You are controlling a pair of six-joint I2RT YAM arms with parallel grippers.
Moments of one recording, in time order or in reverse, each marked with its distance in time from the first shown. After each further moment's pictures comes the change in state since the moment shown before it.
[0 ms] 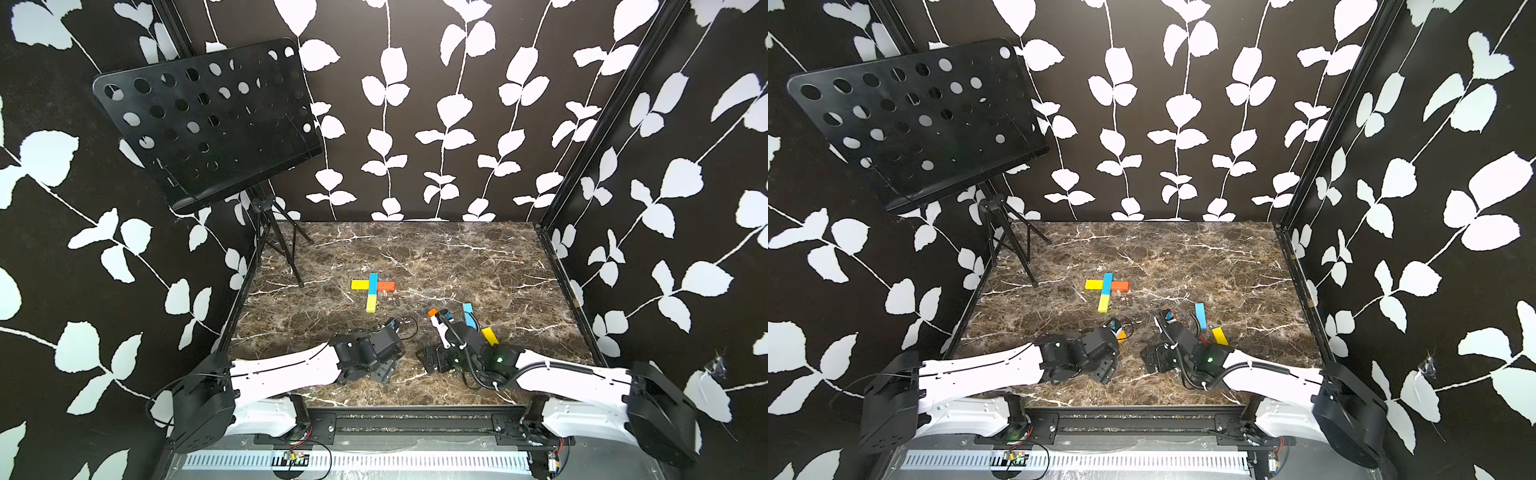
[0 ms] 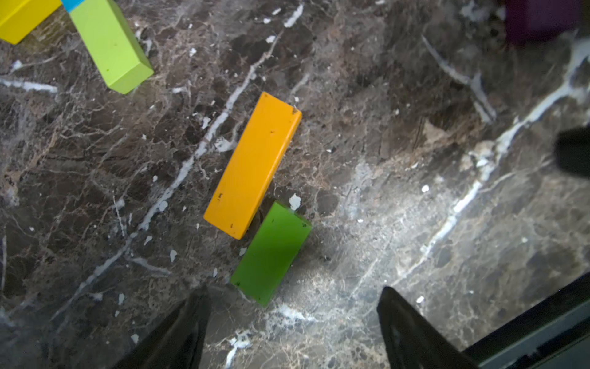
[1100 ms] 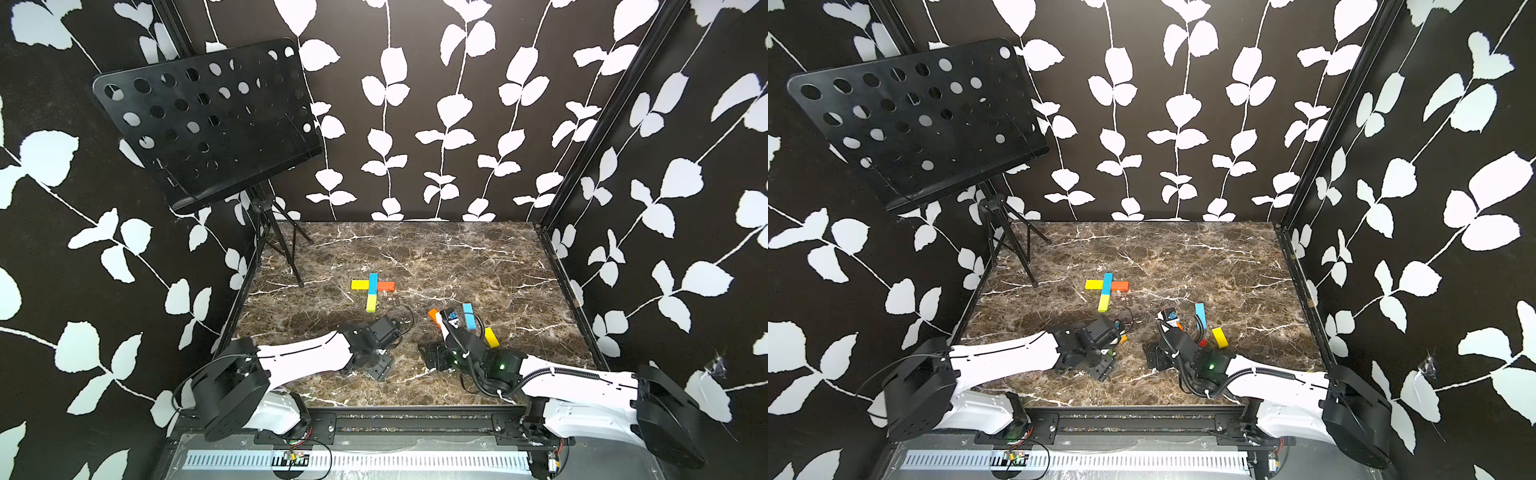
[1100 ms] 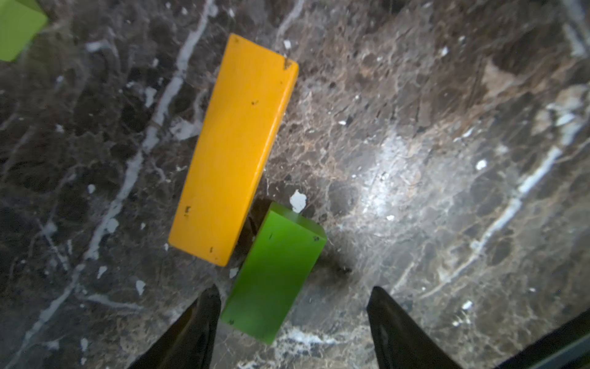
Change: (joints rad) left arm 0.138 0.170 0.002 0.055 0.178 0.178; right arm 0.072 0.016 -0.004 0.063 0.177 0.045
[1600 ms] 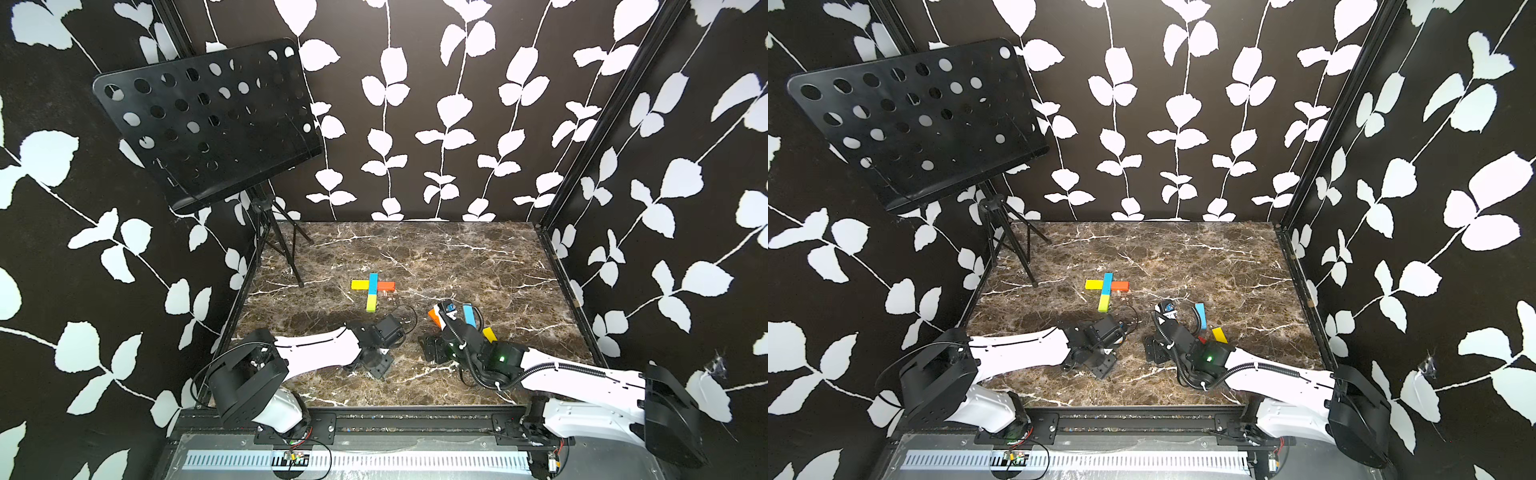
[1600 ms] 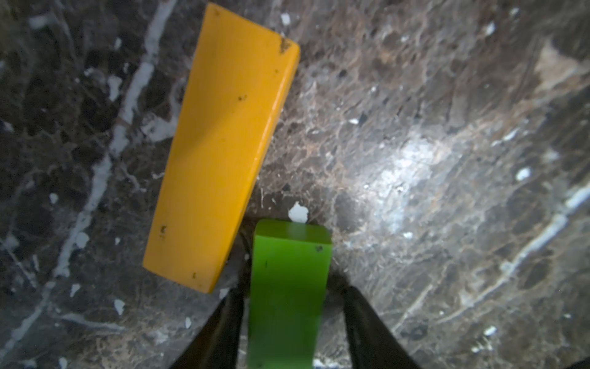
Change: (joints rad) left arm 0.008 0.050 0.015 0.000 0.011 -0.010; right arm -0.015 0.001 0.121 -0.154 0.053 -0.040
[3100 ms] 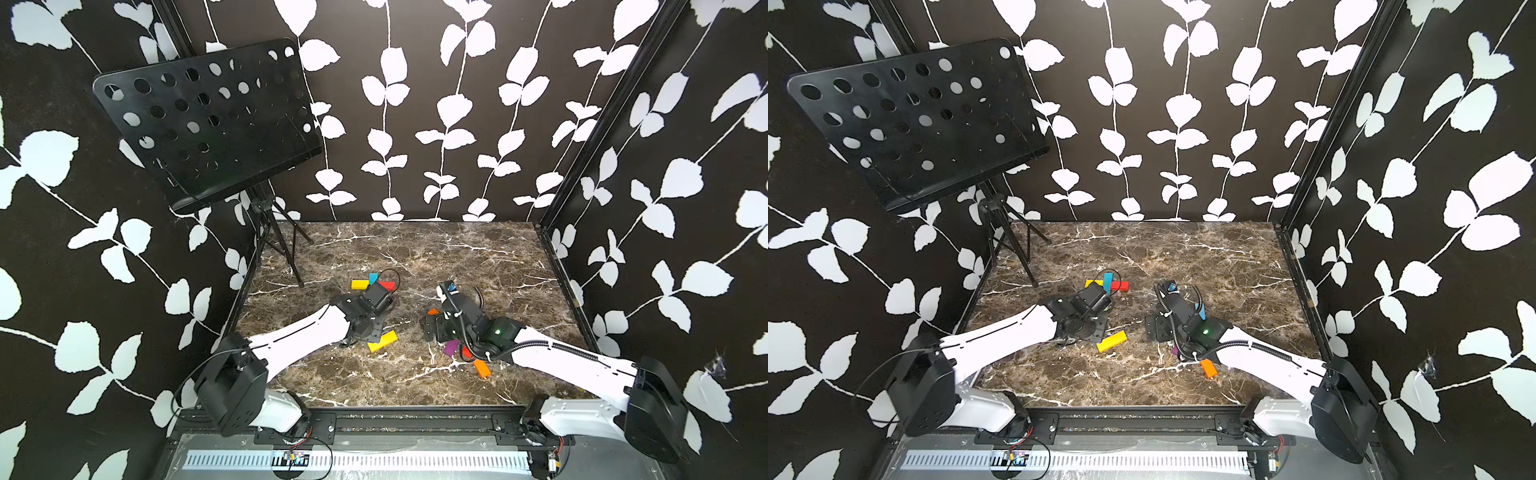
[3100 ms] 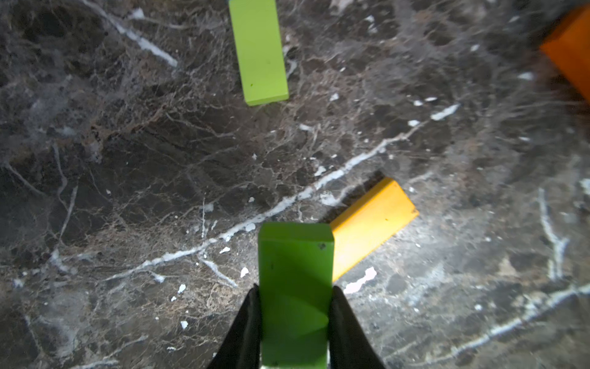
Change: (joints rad) left arm 0.185 -0.009 0.217 -0.196 -0.119 -0.308; right arm -0.184 0.106 0.162 -0.106 -0.134 -0.071
